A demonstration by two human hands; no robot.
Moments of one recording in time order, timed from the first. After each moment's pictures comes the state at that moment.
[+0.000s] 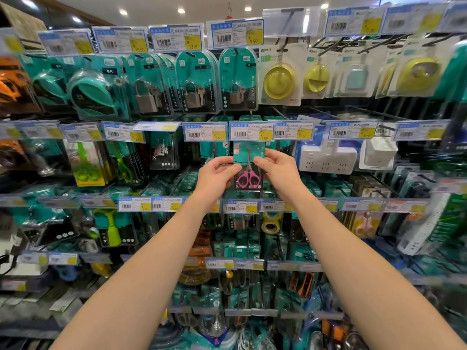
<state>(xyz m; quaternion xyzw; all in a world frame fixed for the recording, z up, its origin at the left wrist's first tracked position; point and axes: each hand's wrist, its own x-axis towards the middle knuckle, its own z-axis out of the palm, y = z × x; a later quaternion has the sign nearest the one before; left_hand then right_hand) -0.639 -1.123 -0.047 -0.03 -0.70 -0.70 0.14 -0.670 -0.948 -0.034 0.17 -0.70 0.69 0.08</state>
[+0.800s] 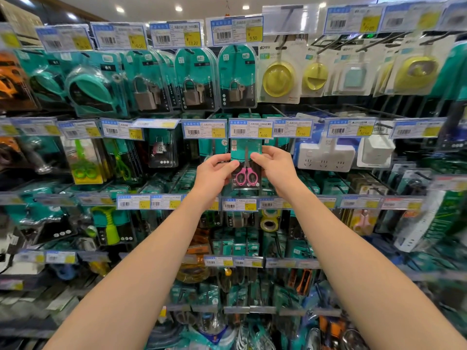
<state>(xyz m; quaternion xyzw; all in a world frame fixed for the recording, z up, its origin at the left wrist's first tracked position) -0.637 -1.124 -0.047 -0.03 -0.69 -0.71 0.14 -0.674 -0.955 -0.032 0.15 -0.71 0.69 0.07</state>
